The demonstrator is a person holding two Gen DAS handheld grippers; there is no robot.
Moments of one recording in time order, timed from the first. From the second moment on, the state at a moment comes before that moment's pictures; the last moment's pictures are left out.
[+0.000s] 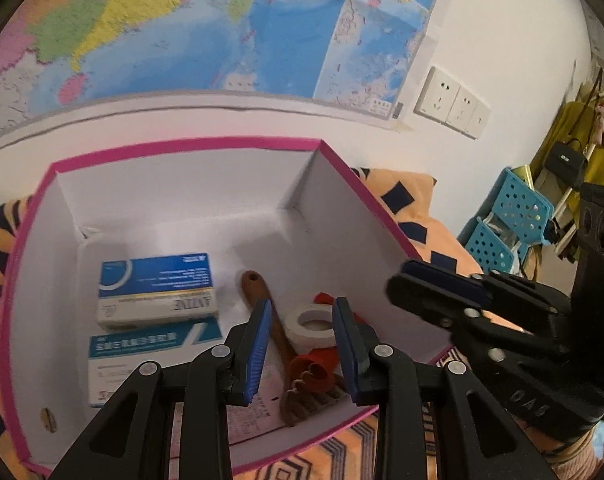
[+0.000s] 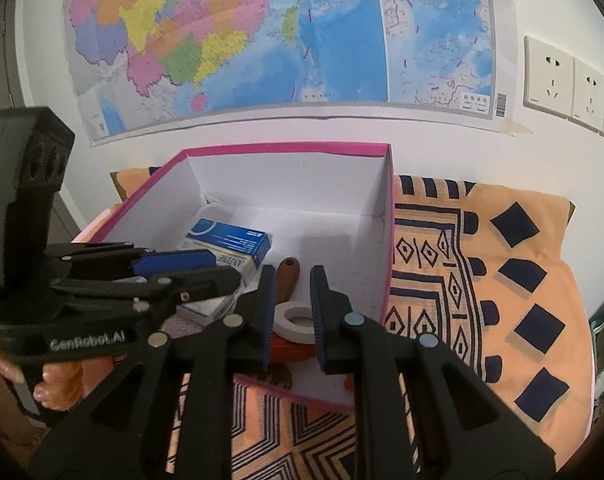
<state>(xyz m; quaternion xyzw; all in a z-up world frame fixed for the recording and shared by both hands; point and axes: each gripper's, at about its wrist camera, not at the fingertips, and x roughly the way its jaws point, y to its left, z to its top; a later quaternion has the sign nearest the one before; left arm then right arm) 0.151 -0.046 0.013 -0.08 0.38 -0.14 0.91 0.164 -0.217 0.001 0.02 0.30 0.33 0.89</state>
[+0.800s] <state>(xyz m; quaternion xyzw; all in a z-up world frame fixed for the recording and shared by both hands) 0.028 0.044 0.022 -0.07 0.31 -0.07 0.95 0.076 -0.214 -0.035 0.07 0.35 0.45 0.82</state>
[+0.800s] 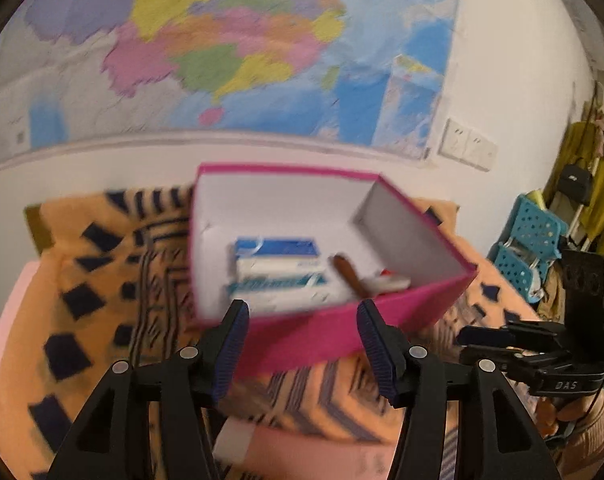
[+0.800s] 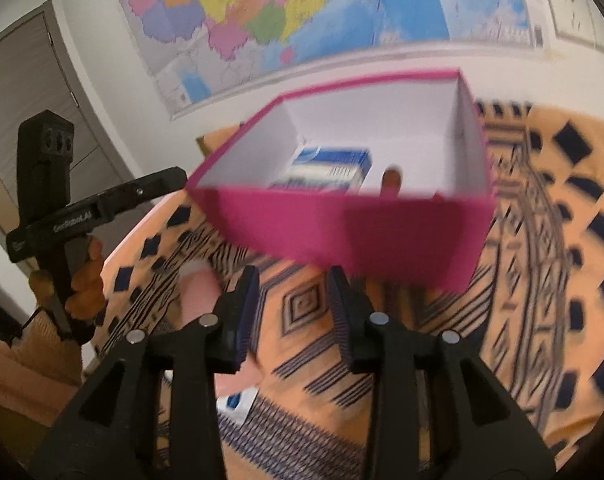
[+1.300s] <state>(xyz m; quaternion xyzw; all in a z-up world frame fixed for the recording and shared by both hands) 0.005 0.075 -0.043 -0.11 0.39 -0.04 0.92 0.041 -0.187 -0.091 0.10 0.45 0.50 0.73</state>
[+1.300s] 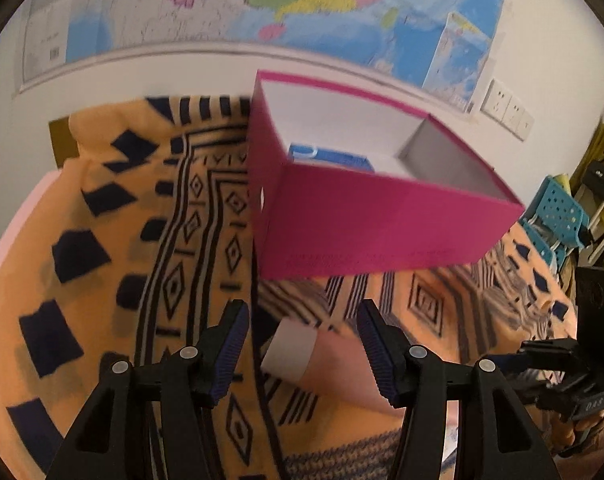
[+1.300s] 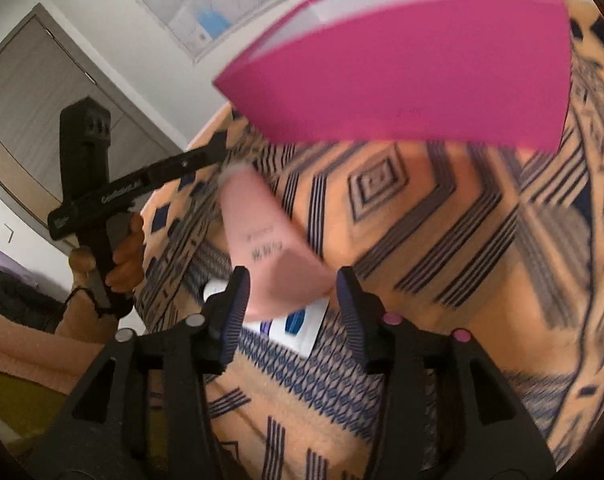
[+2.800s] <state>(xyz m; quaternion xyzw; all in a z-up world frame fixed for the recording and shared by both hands) 0.002 0.054 -0.060 -0.10 0.43 -0.08 0.89 0.036 -0.204 -0.103 0.19 0.48 0.49 0.70</state>
